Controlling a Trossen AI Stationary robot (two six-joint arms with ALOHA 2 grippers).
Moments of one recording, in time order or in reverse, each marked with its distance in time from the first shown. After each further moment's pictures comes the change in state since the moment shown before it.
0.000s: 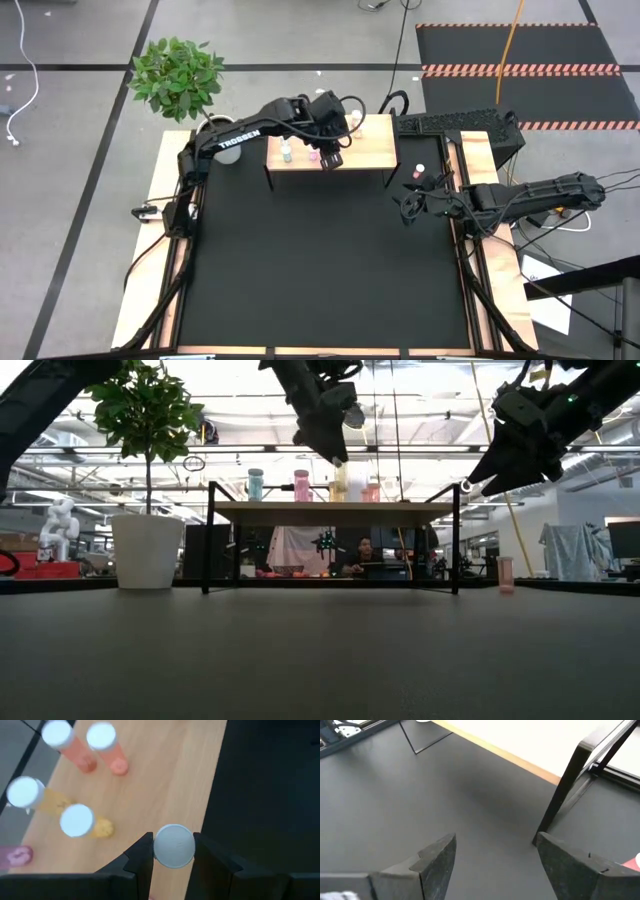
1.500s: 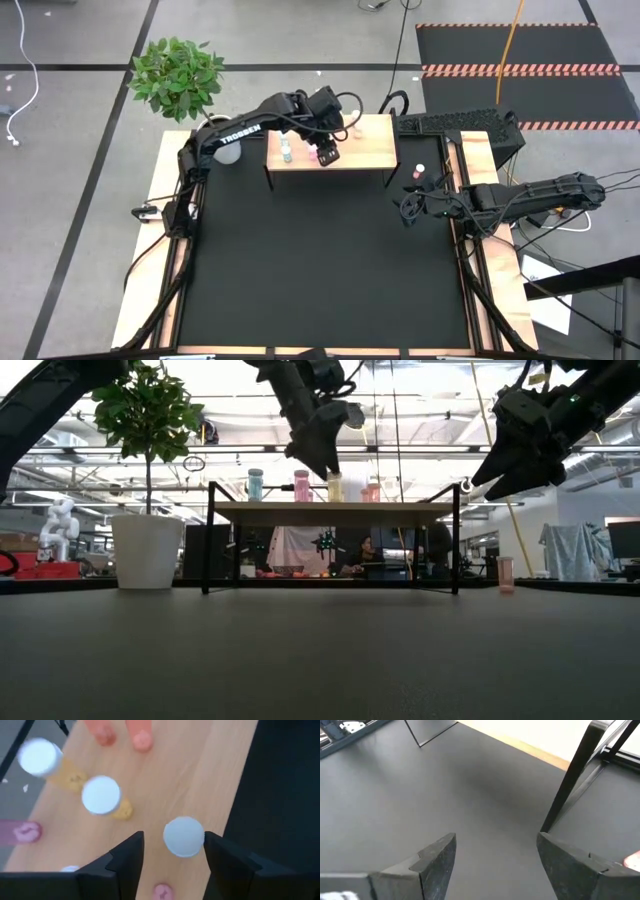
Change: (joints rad) left arm 0.049 0.009 -0.025 -0.028 0.021 -0.031; right arm 0.000 0.000 0.000 -0.020 -0.046 0.048
